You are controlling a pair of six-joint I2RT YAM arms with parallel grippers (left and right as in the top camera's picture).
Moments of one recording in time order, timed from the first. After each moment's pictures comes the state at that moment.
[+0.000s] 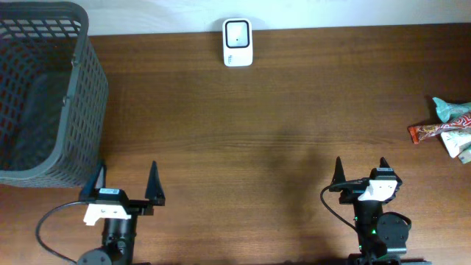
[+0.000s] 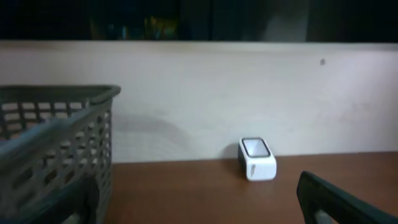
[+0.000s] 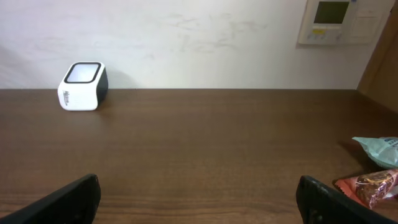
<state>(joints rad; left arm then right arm) 0.01 0.02 0.25 -0.06 0.10 -0.04 -0.03 0.01 0.01 -0.07 0.03 -0.01</state>
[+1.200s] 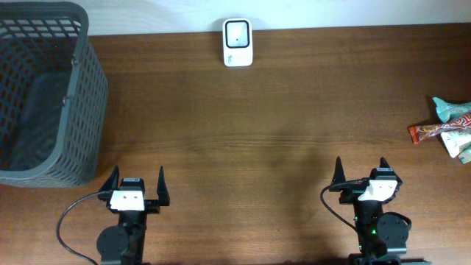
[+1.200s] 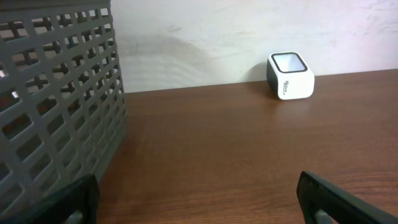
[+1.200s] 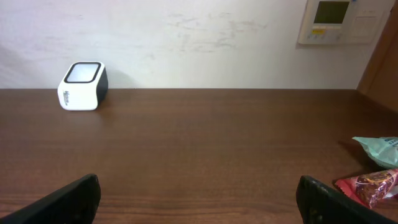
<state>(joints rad) 0.01 0.01 0.01 -0.08 0.03 0.08 -0.03 0.01 0.01 -0.07 0.03 -0.01</state>
